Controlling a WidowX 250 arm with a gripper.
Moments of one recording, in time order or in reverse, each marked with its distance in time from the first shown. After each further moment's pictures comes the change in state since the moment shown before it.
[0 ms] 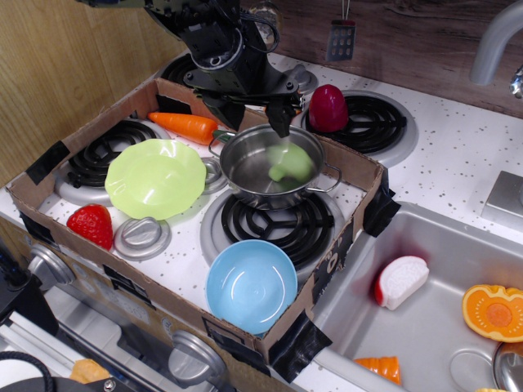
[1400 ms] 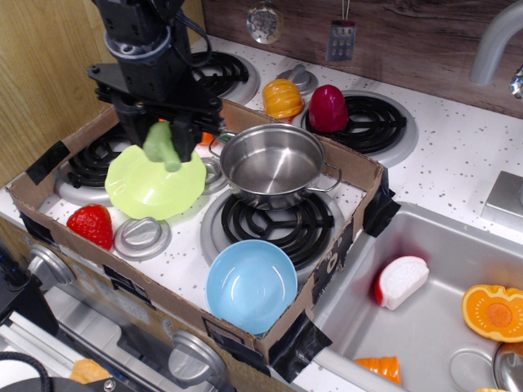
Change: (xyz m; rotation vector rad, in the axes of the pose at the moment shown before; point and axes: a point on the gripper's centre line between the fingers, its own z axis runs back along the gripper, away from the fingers) arm -0.052 0.036 0.062 0.209 0.204 -0.021
